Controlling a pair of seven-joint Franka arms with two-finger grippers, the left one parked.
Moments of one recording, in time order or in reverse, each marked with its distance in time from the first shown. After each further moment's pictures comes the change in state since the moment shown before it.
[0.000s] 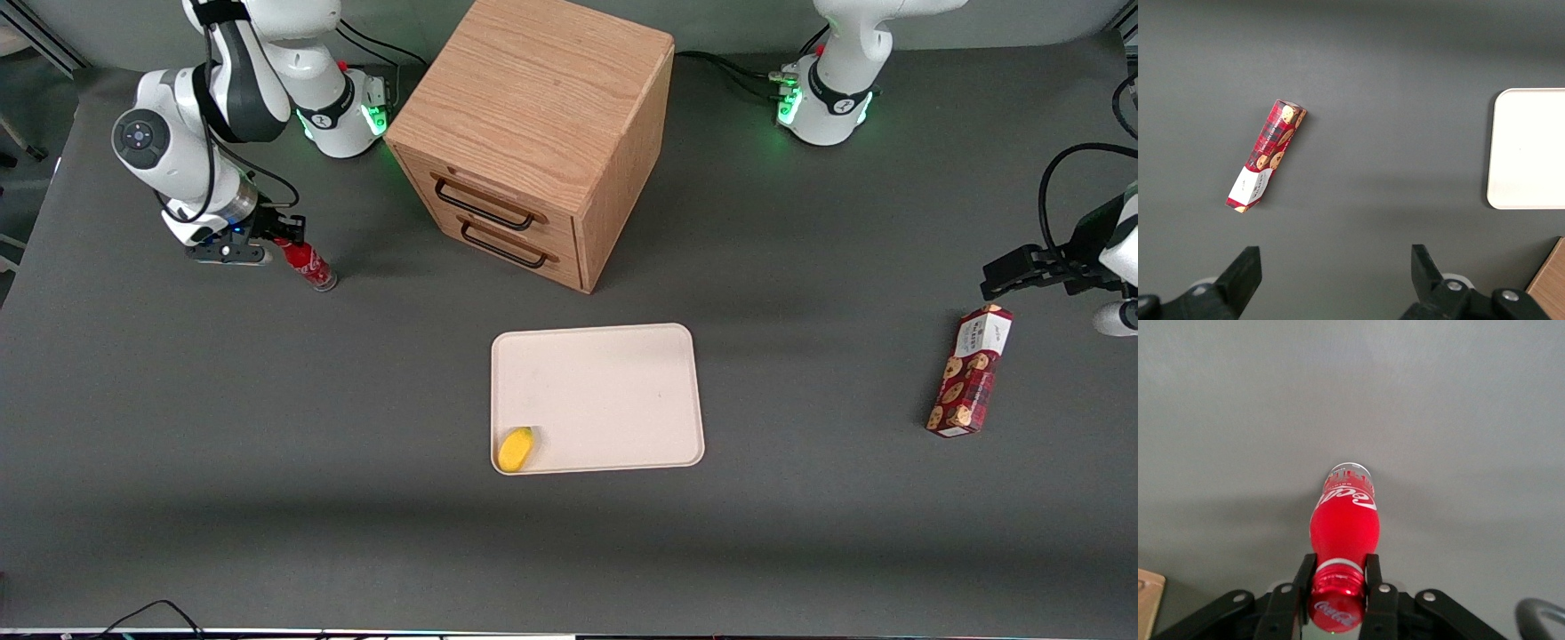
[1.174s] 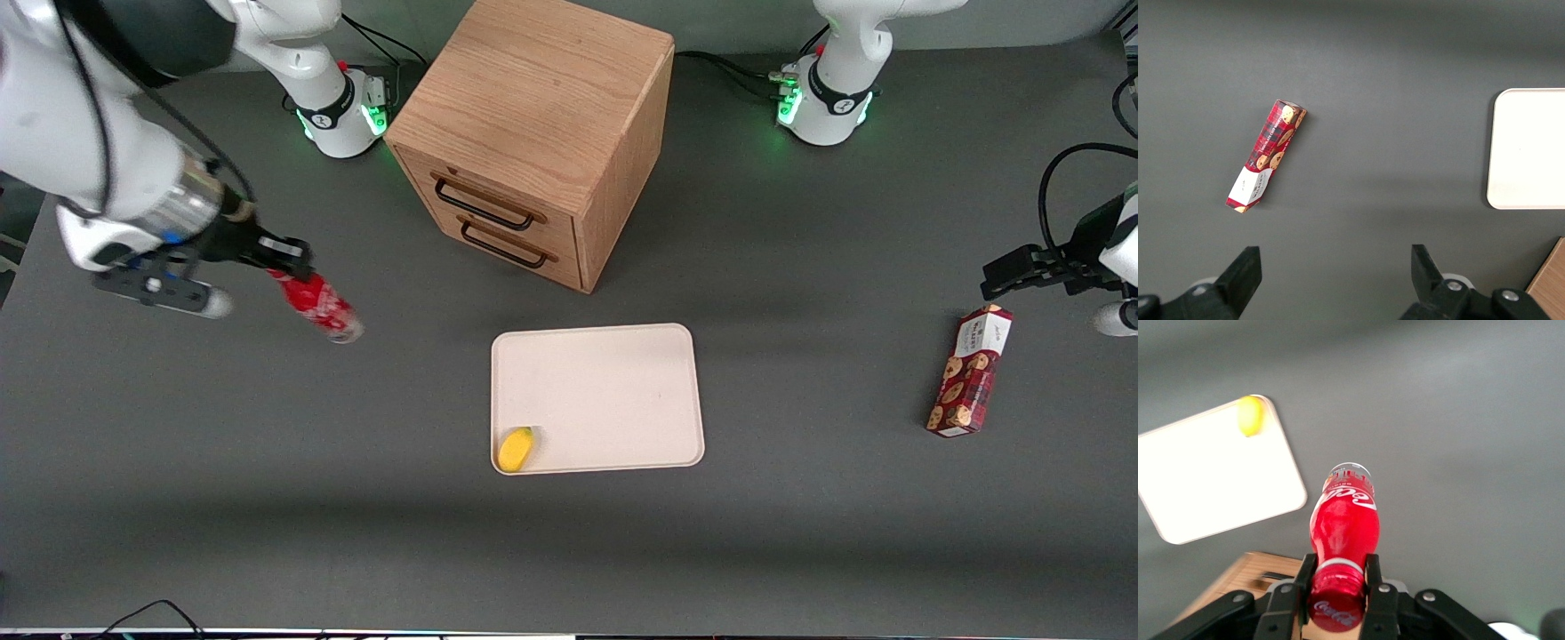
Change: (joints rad) arm 0.057 0.542 0.329 1.310 0.059 -0.707 0.559
